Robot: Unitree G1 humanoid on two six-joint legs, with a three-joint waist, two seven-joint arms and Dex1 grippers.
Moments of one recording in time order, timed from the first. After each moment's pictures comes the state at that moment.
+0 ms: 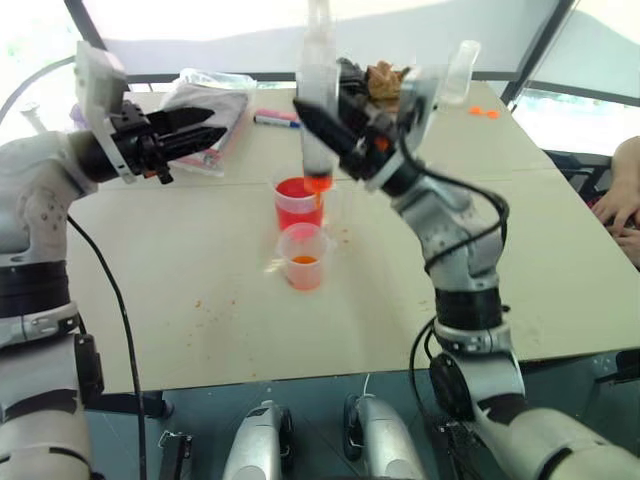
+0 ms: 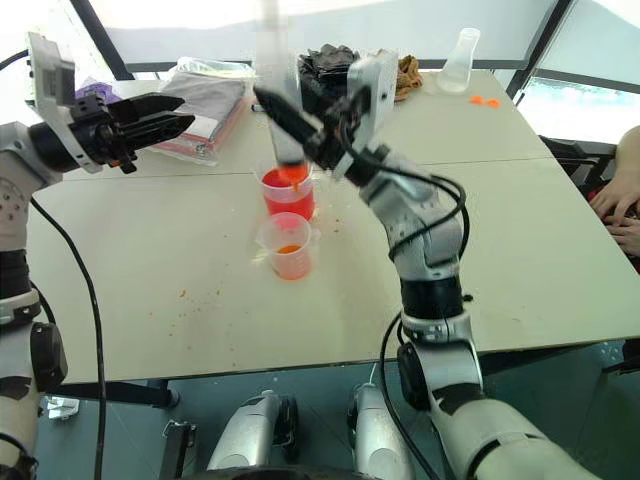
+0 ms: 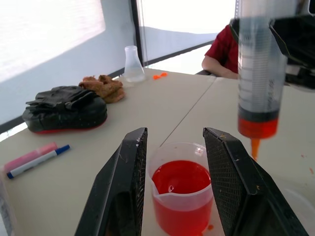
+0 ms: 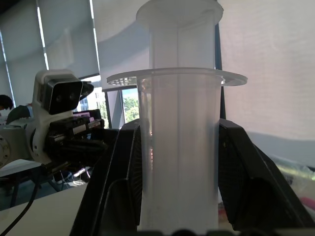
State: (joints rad) left arm -0.84 0.77 0.24 0.11 -0.53 0.62 -1.08; right arm -0.79 -0.10 -0.05 -0.12 0.57 0.50 0.60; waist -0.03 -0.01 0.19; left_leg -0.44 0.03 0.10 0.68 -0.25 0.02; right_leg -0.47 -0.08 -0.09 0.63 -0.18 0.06
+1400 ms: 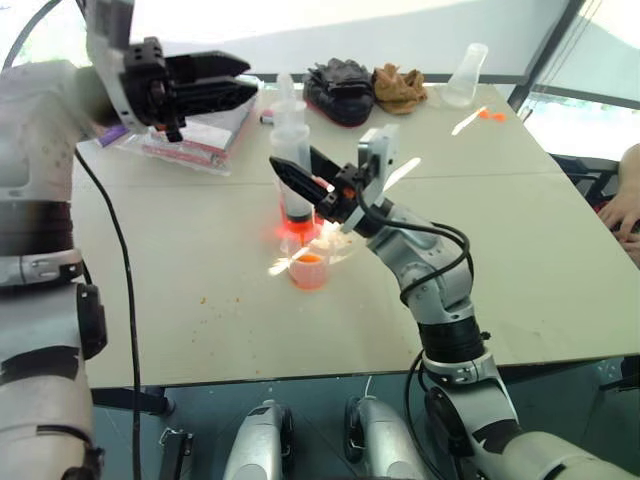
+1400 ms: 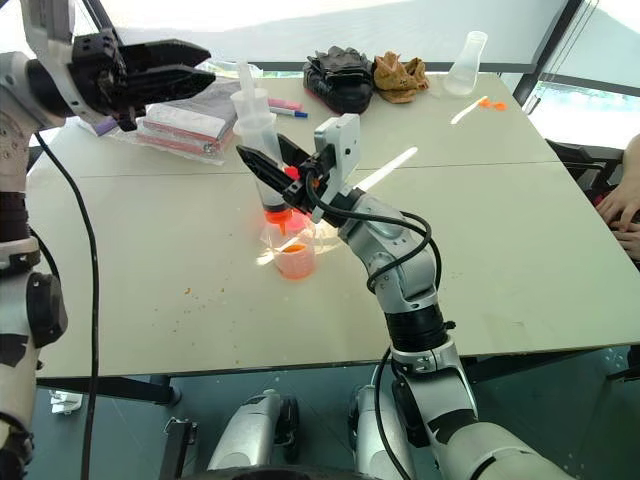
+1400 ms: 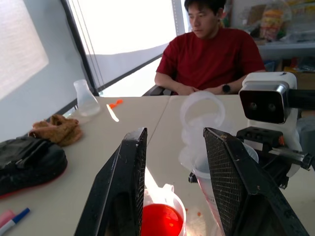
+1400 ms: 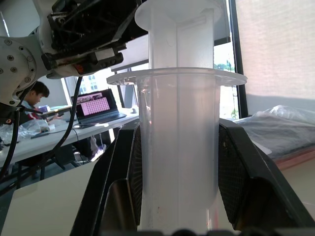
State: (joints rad) left arm -1.15 0.76 0.10 0.30 -0.55 0.57 -1.27; right arm -0.68 -0.04 0.08 -0.07 0.49 0.38 0.59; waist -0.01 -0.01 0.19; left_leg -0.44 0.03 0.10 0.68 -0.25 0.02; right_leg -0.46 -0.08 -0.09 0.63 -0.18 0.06
